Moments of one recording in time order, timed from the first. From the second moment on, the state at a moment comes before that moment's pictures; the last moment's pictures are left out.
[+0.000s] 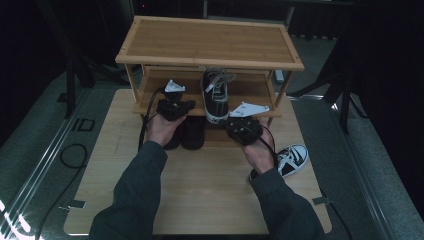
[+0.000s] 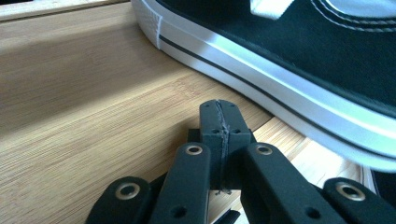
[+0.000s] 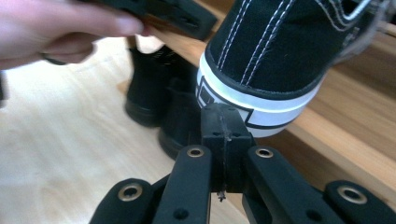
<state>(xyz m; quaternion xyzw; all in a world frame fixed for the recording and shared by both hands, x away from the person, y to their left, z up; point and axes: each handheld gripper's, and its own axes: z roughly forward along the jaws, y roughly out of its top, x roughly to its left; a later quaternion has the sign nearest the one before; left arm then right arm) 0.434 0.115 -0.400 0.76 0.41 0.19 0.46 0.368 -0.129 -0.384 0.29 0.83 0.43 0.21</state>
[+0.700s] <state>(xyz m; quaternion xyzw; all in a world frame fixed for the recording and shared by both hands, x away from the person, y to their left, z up) 0.434 0.115 -0.400 0.76 0.42 0.18 0.47 0.384 -0.110 -0.387 0.30 0.82 0.44 0.22</state>
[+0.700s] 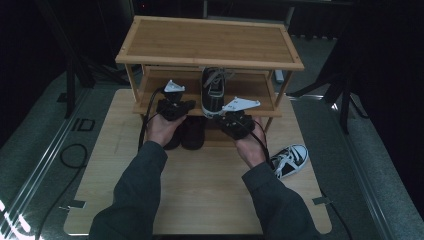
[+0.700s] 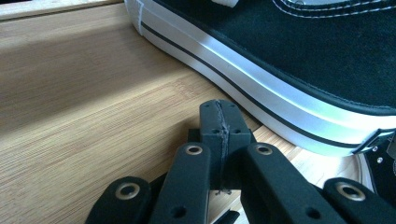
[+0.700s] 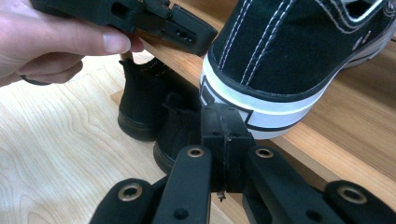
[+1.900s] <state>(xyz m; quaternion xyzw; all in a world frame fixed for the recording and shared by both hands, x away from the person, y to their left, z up) 0.435 0.118 -0.401 0.76 0.41 0.17 0.47 0.376 -0.127 -0.387 0.29 0.82 0.44 0.22</state>
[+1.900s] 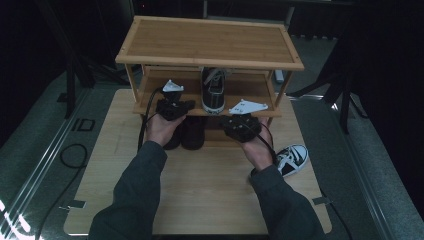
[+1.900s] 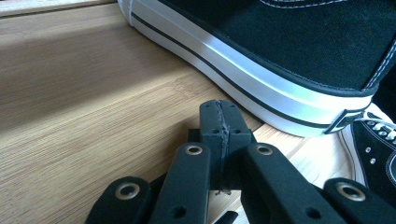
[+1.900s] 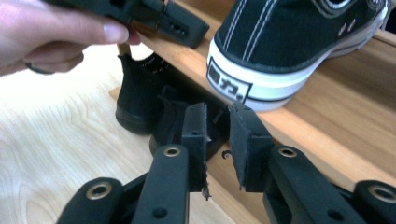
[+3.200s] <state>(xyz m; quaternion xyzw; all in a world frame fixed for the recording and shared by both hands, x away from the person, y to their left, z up) 0.435 0.117 -0.399 0.76 0.41 0.18 0.47 0.355 -0.220 -0.426 0.36 0.84 0.35 0.21</state>
